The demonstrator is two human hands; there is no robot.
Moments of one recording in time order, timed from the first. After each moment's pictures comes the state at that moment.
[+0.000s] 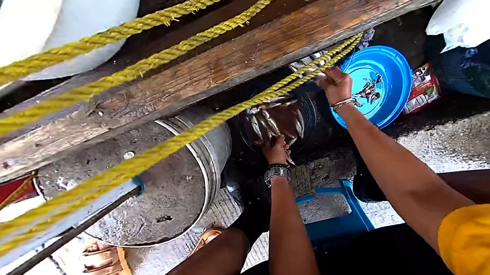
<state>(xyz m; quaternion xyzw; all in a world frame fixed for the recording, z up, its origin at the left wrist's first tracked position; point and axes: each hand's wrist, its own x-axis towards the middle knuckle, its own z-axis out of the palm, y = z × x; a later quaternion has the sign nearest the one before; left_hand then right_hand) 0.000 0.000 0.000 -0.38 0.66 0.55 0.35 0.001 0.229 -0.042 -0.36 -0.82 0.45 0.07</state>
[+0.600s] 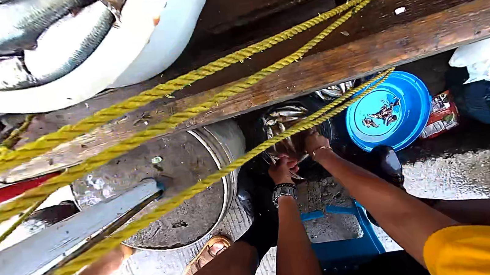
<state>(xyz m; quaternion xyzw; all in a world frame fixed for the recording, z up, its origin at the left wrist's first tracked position) -0.002 -0.025 -0.009 -0.47 0.61 0.57 0.30 0.008 0.099 -0.076 -0.30 -0.81 0.25 -0.44</state>
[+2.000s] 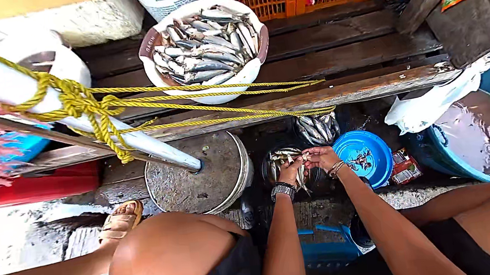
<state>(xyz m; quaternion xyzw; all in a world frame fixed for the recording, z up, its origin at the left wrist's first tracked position) -0.002 -0.004 0.094 -0.17 0.57 0.71 0.38 0.035 0.142 0.112 -0.31 -0.58 0.75 -0.10</state>
